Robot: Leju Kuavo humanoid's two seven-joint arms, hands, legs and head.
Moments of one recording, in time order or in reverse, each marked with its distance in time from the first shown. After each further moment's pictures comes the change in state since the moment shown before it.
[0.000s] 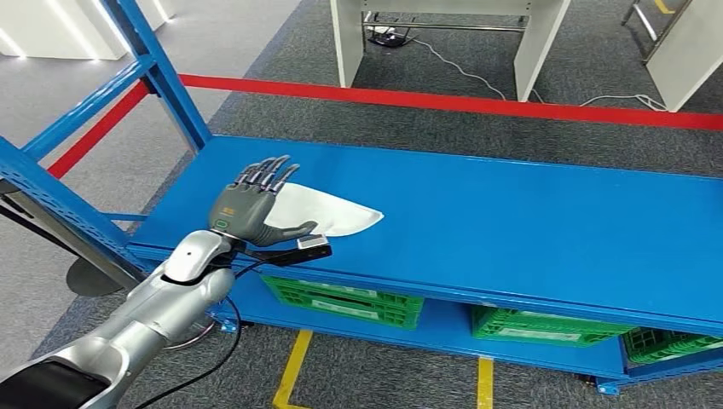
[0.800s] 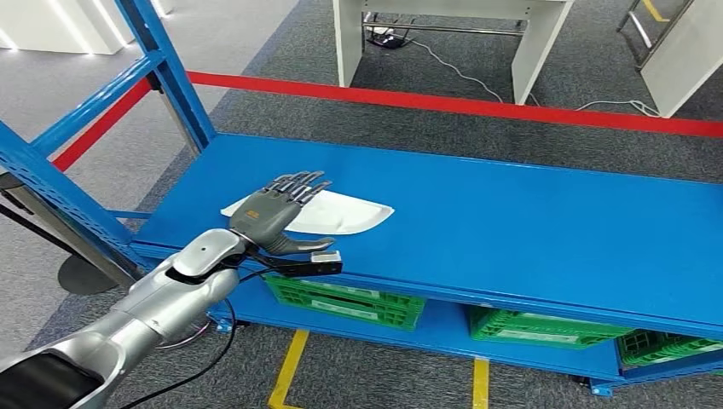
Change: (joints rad) left arm -0.029 0.036 -0.135 -0.034 0.028 -0.190 -0.022; right arm -0.003 -0.004 0.000 0.000 0.003 0.009 -0.001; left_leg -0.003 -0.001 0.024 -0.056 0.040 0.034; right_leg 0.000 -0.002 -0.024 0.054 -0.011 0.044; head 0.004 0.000
